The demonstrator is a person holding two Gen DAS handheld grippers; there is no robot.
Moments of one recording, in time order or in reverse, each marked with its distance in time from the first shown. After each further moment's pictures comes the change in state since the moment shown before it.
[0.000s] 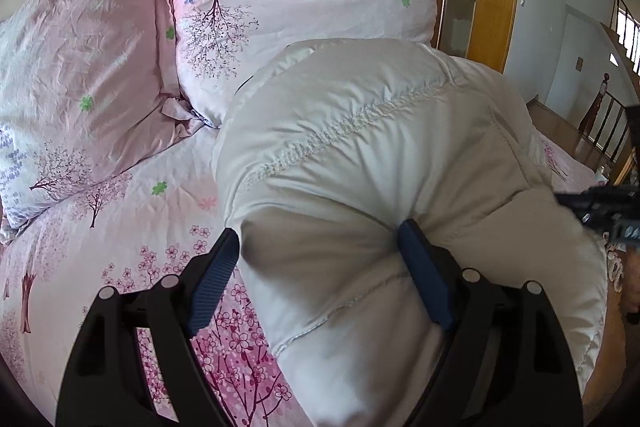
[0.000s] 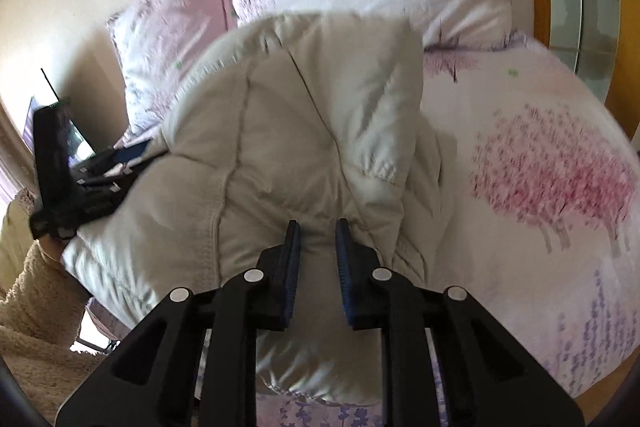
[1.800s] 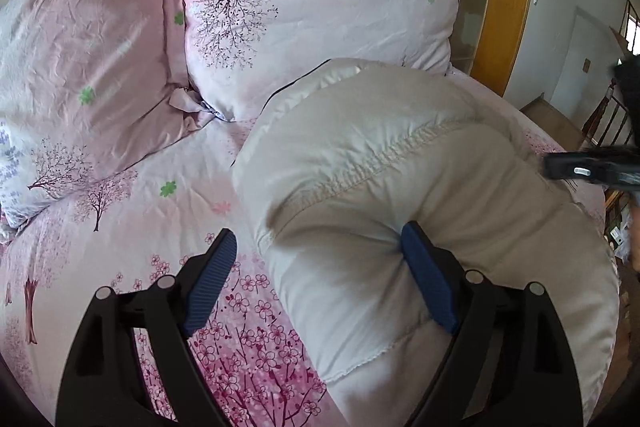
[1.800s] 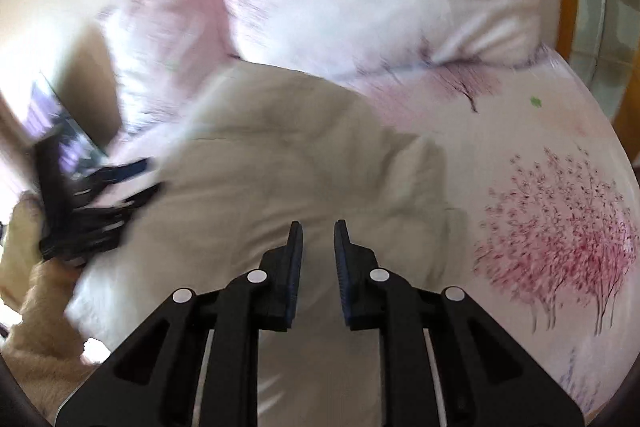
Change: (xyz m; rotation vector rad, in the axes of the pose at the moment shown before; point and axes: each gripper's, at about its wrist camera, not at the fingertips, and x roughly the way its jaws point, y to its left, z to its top) left arm 0.015 0.031 0.020 -0.034 0.066 0.001; right arm -0.001 0.016 0.071 -0.058 0.059 0.030
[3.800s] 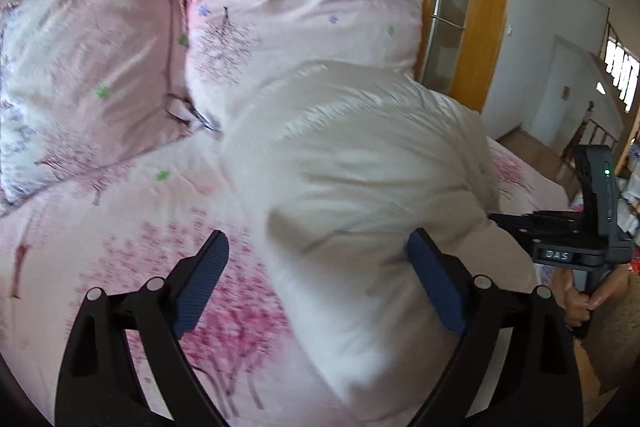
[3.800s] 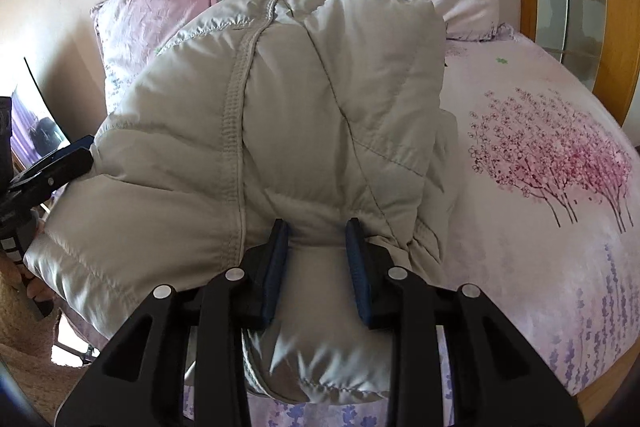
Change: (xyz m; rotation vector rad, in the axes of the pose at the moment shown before) left arm -0.060 -0.020 -0.053 -0.015 -0.149 -0.049; right arm 0.021 0.002 -0.092 0.050 -0.089 -0.096
